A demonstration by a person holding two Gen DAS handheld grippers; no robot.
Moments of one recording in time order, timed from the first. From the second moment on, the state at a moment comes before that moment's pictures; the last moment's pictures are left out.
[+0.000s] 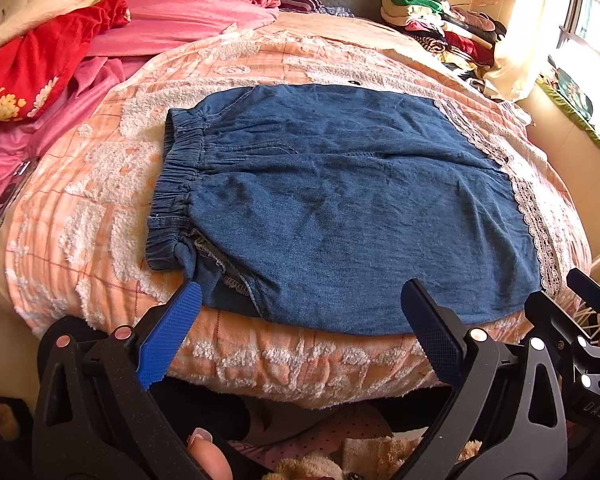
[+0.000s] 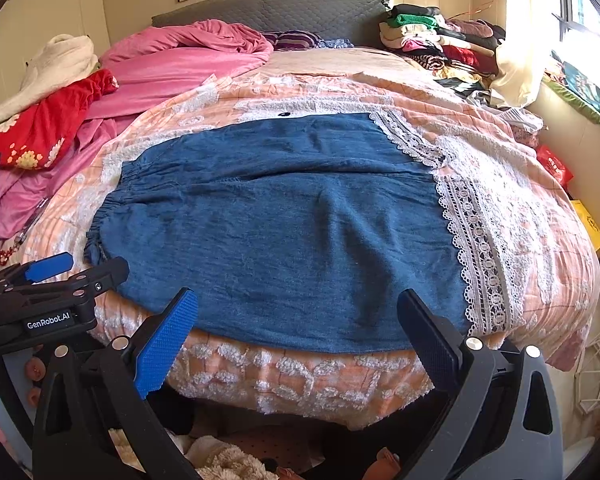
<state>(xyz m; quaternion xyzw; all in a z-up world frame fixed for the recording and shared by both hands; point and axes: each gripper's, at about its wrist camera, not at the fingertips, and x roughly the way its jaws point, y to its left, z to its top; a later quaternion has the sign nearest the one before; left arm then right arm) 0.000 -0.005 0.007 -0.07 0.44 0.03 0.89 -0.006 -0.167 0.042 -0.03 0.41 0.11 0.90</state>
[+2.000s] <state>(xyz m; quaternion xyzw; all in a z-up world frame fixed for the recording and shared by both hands) 0.091 0.093 0.013 -0.10 0.43 0.09 0.89 0.125 -0.115 0.055 -0.06 0.40 0.20 0.89</state>
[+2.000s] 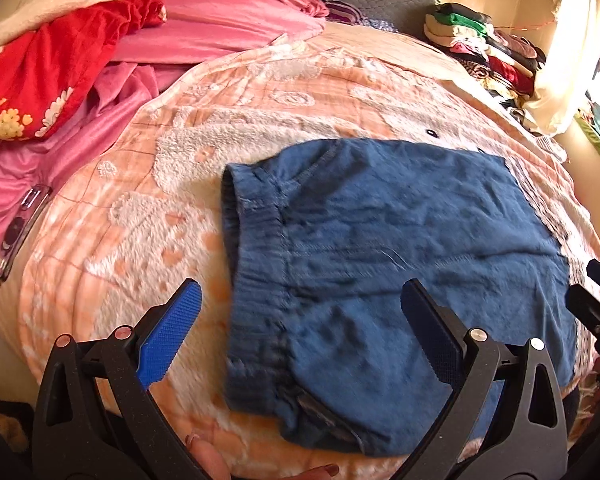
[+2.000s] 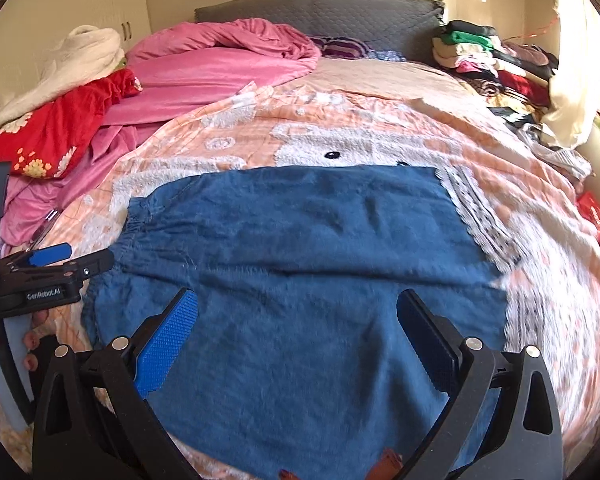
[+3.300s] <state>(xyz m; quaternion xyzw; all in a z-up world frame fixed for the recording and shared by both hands) 0.162 0.149 0.021 -0.09 0.38 -0.01 0.92 0.322 0.033 -0.007 -0.31 0.40 0.41 0.76</state>
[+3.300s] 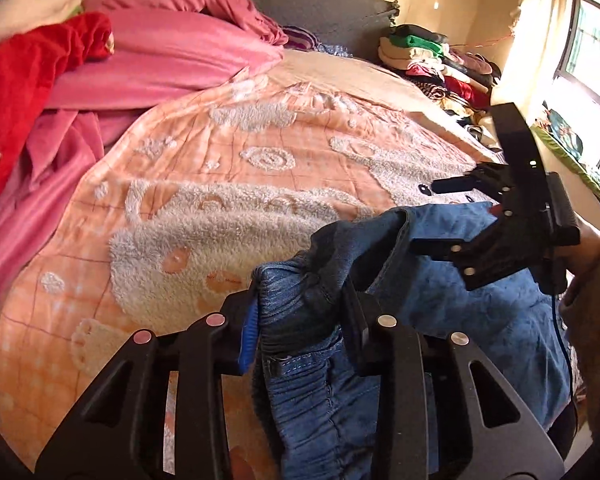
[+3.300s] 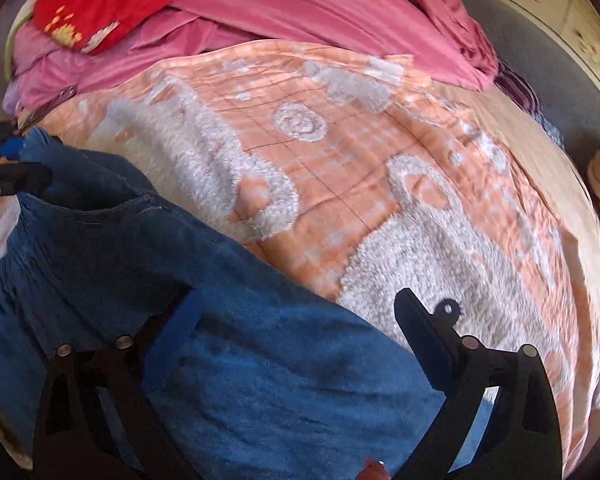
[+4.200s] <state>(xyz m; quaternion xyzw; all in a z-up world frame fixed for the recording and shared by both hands) 0.085 0.115 0.044 -0.06 0.31 -0.01 0.95 0.171 -0.061 0.061 -0.17 0.34 0.44 0.81</state>
